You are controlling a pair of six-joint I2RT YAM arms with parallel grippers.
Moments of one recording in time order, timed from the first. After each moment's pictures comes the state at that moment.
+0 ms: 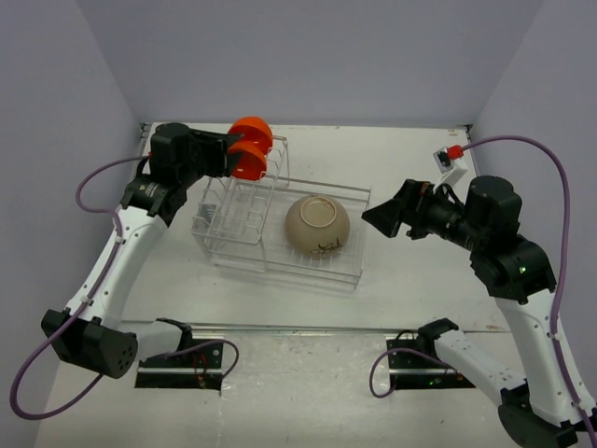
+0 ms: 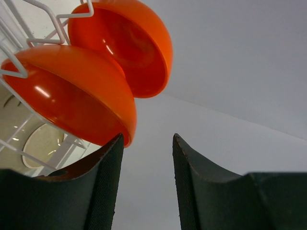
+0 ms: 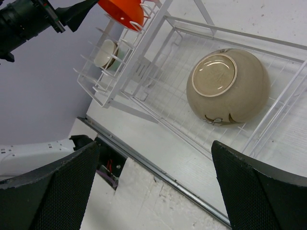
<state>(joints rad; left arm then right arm) -0.28 1.24 1.33 -0.48 0.04 -1.62 0.35 0.84 1.31 -0.82 -0.39 0.54</state>
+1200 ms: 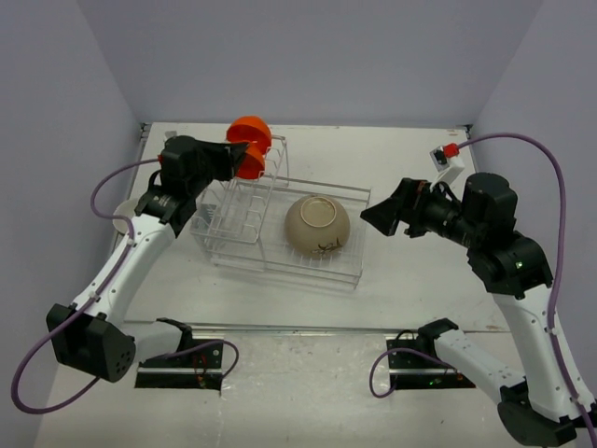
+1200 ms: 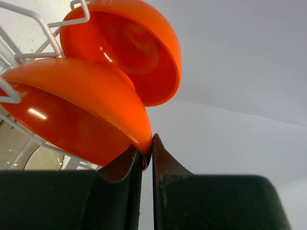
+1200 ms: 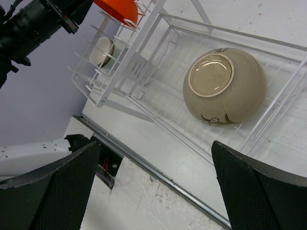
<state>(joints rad) -0.30 1.24 1.19 -0.26 0.01 -1.57 0.35 0.86 1.31 -0.82 -0.39 0.52</state>
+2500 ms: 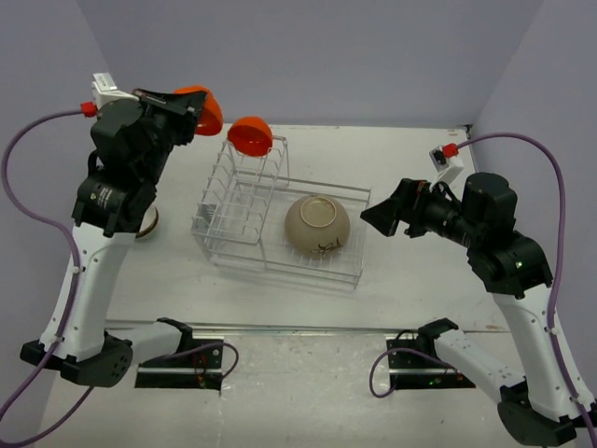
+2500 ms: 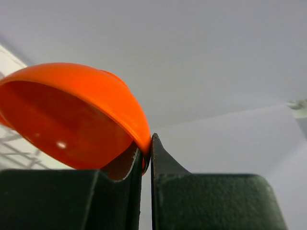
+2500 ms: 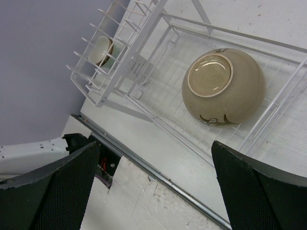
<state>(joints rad) -0.35 1.16 1.60 -0.43 -0.19 -1.28 0.35 0.86 1.31 -0.82 -0.39 0.50</state>
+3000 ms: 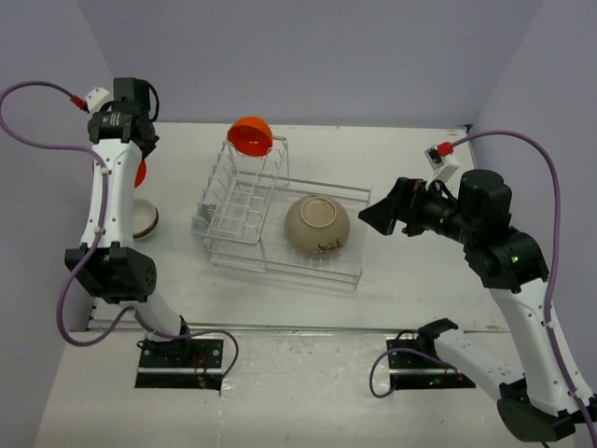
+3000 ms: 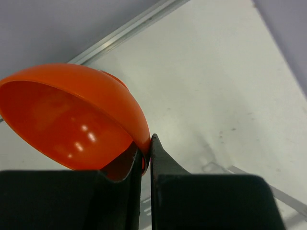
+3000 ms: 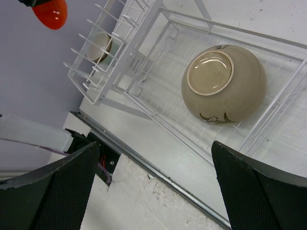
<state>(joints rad) 0.04 1.63 1.95 -1.13 -0.55 -0.80 0.35 0.88 1.31 -0.82 -0.40 0.49</state>
